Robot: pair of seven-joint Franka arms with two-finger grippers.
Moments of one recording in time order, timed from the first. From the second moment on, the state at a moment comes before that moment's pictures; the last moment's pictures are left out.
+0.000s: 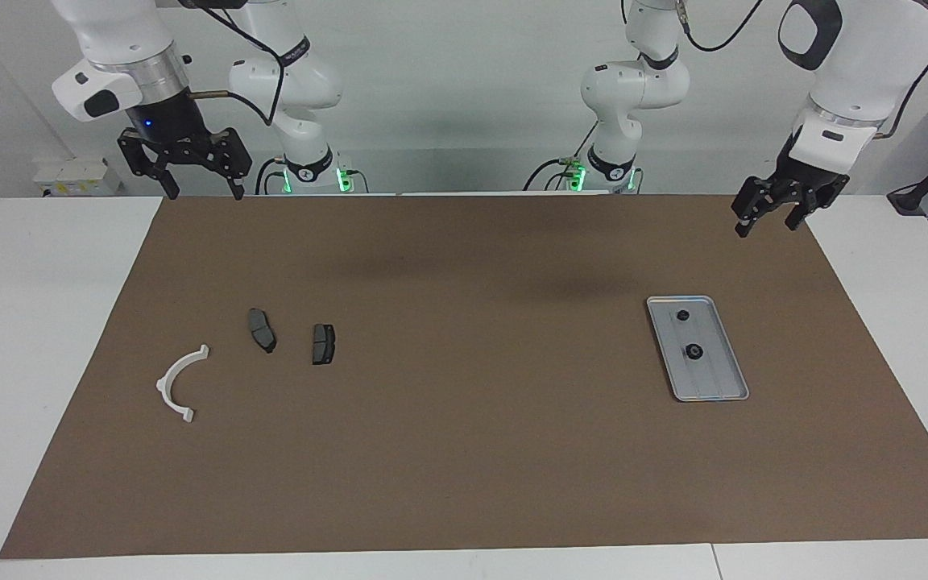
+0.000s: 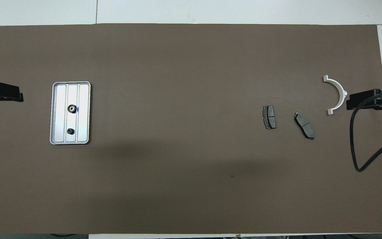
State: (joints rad) left arm 0.01 -0.06 -0.01 -1.72 0.01 1.77 -0.09; right arm -0.07 -0.09 0.10 -1.60 0.01 1.55 0.07
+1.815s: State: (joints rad) left arm 0.03 0.38 -0.03 -1.85 0.01 2.26 -0.18; right arm -0.08 -0.10 0.10 -1.62 0.01 1.54 0.07
